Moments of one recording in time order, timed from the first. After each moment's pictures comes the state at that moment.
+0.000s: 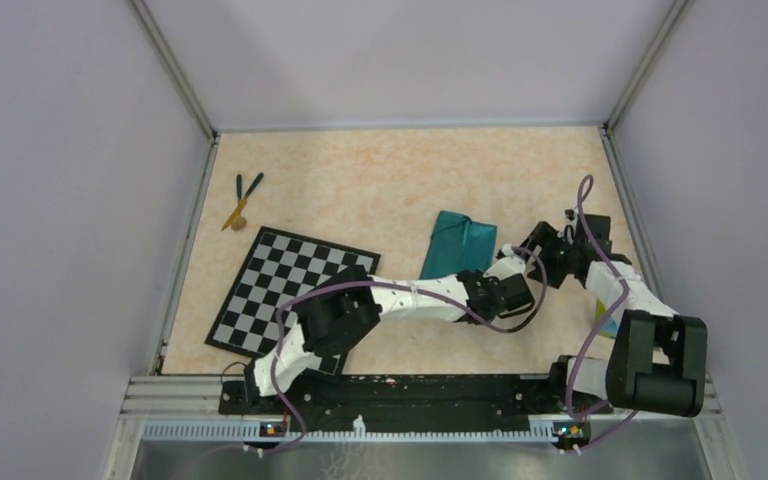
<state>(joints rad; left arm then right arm) -1.28 2.25 1.76 -0.62 -0.51 -0.53 -0.14 1.25 0.63 -0.33 -0.39 0.49</state>
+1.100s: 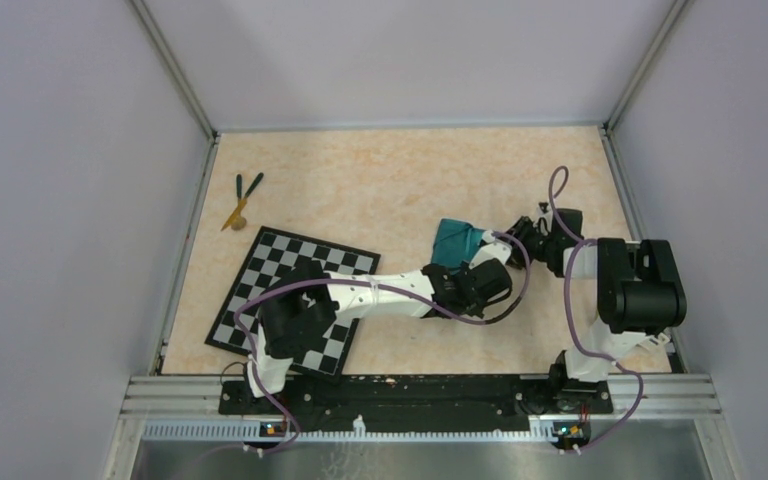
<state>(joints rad) -1.25 1.97 1.46 -0.39 -0.35 -0.56 -0.05 1.68 0.59 0.31 -0.68 0.73</state>
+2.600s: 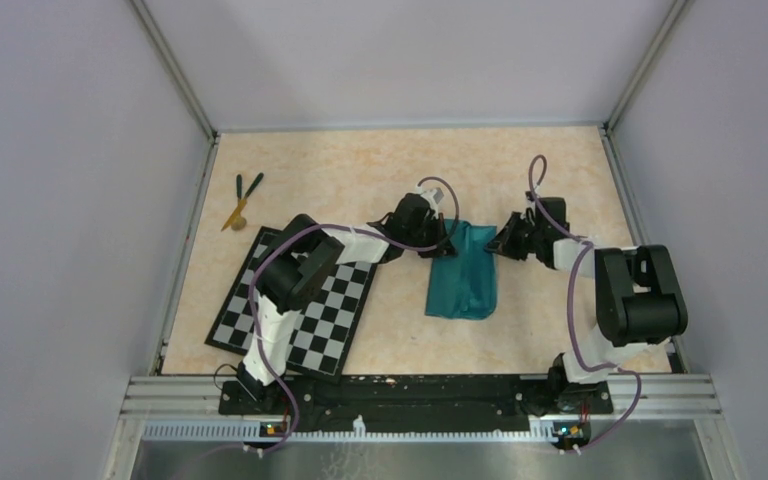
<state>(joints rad) -0.74 2.12 1.26 0.24 0.34 -0.74 0.07 1.62 0.67 0.14 -0.42 0.56</state>
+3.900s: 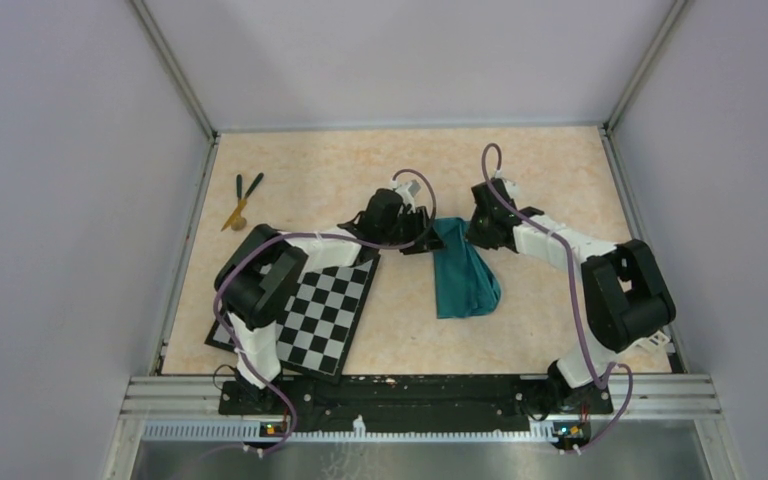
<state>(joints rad) -0.68 1.89 1.08 0.27 0.39 -0.77 0.44 1.61 0.98 -0.29 0.16 0.74</state>
